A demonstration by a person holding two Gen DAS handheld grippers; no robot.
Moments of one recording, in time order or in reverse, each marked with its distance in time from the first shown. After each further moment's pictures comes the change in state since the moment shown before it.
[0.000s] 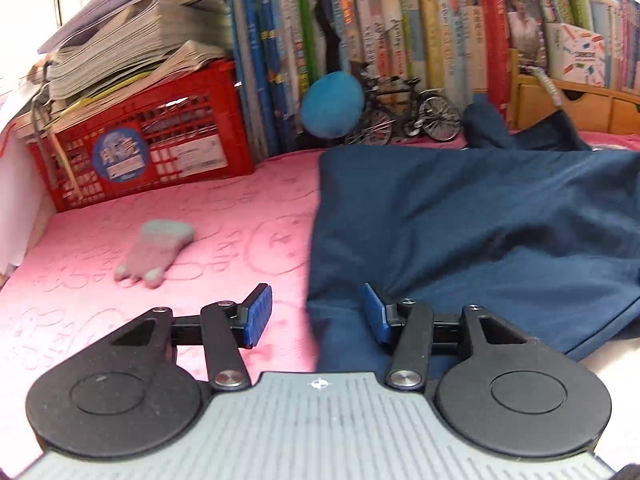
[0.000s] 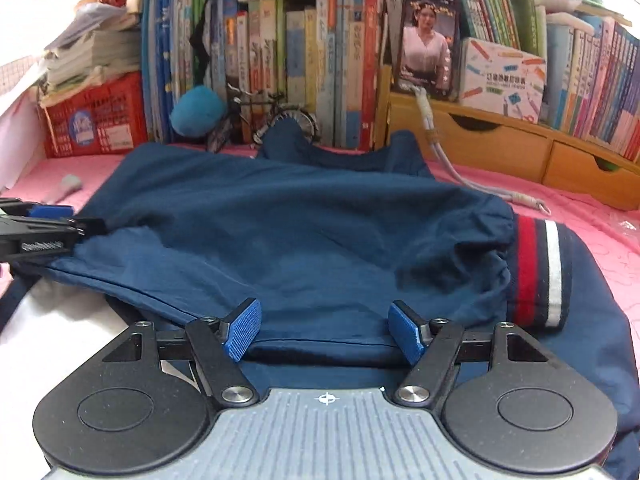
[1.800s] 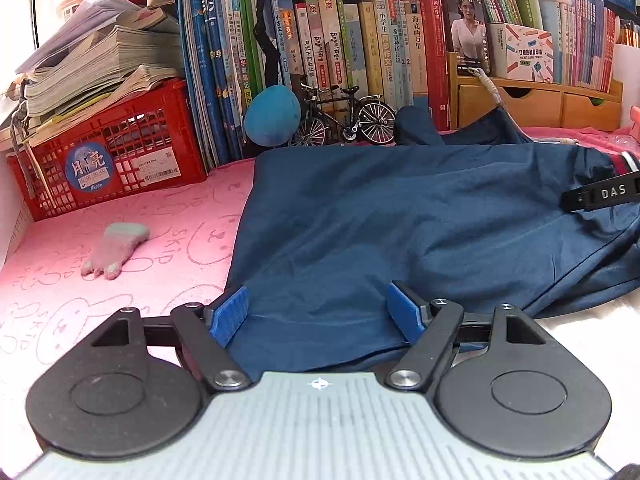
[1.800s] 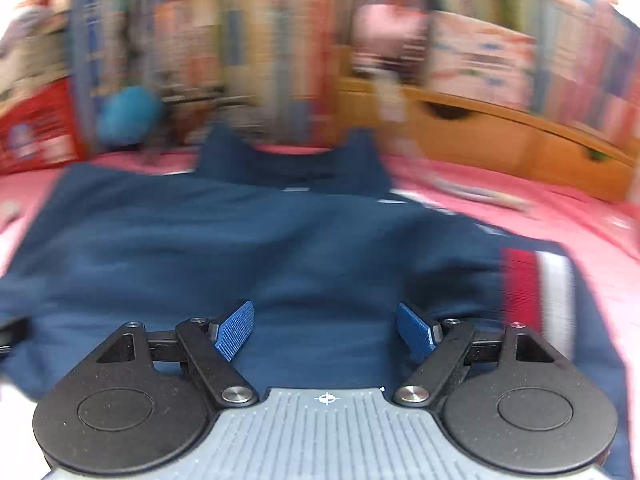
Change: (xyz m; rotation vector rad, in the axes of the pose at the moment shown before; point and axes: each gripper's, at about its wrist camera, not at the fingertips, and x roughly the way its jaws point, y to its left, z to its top) left arm -0.032 -0.040 -0.004 0.039 -0.034 -0.112; right arm 0.046 -0.047 0.026 0.102 0.048 -0.162
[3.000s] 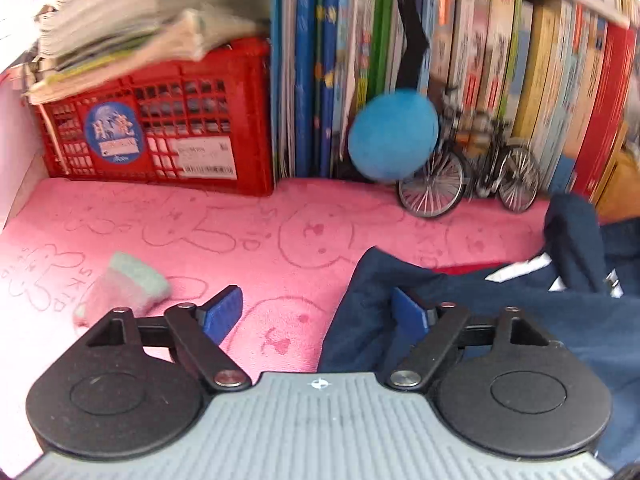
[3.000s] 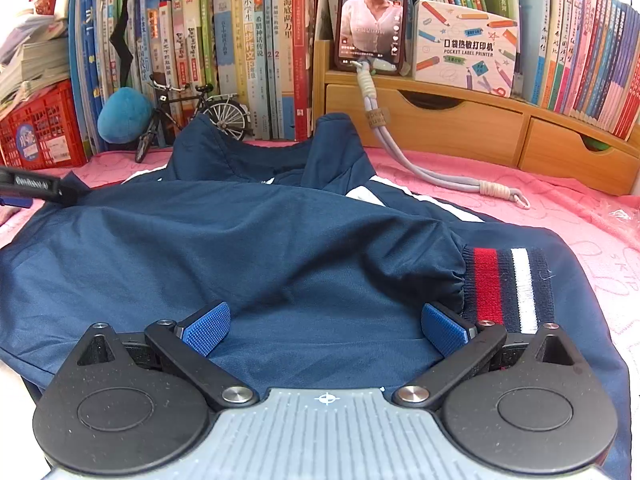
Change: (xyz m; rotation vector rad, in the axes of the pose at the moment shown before) left arm 0.092 0.062 0.093 -0.241 0.106 0.142; right arm 0.009 -0.005 -0.010 -0.075 0.001 0.104
